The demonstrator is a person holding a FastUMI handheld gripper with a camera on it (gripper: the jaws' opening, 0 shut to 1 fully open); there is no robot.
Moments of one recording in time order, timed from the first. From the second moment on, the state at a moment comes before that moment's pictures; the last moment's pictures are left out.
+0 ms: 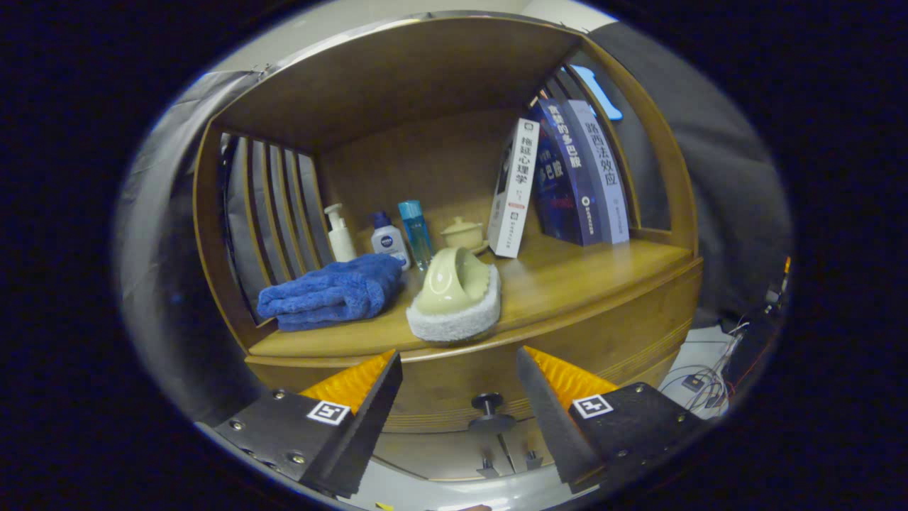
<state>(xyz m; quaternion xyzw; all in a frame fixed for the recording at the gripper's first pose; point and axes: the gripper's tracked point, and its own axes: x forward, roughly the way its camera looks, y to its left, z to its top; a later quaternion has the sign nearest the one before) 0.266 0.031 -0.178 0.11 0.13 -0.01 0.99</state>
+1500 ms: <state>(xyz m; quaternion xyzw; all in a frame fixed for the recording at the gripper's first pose) 0.083 -0.014 0.082 0.01 -0.08 -0.14 0.99</state>
